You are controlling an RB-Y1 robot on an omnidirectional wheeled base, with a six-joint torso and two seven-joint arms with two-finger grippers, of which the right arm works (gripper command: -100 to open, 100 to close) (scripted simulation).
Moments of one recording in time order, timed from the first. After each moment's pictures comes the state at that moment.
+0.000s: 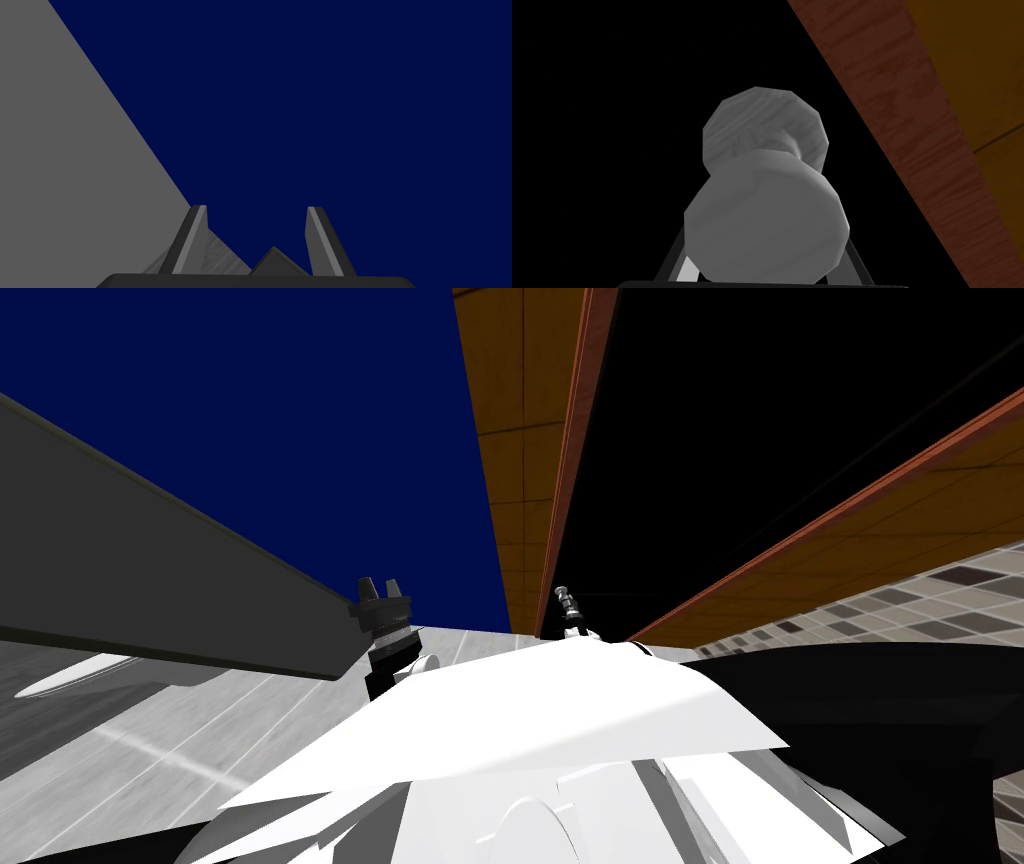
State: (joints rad) arm -0.25 -0.21 -0.21 -0.38 -0.16 -0.93 0.80
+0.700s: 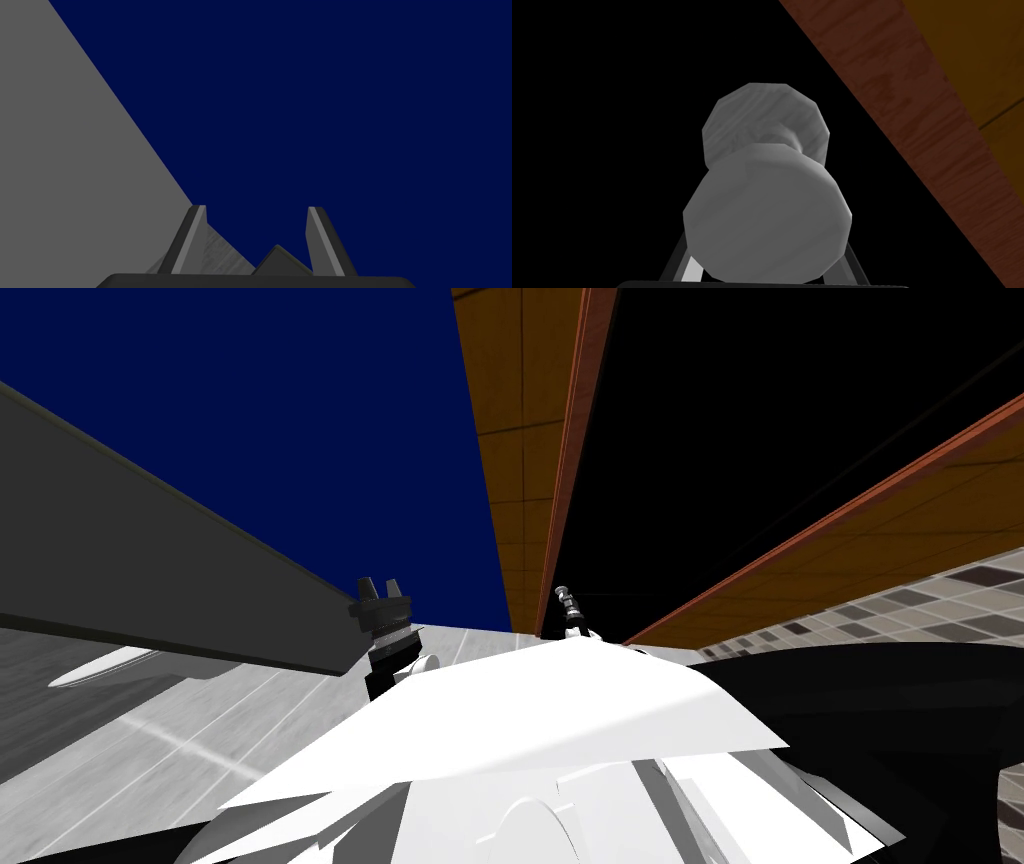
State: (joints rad) arm -0.19 -0.21 -0.20 -0.52 -0.18 -0.85 0.73
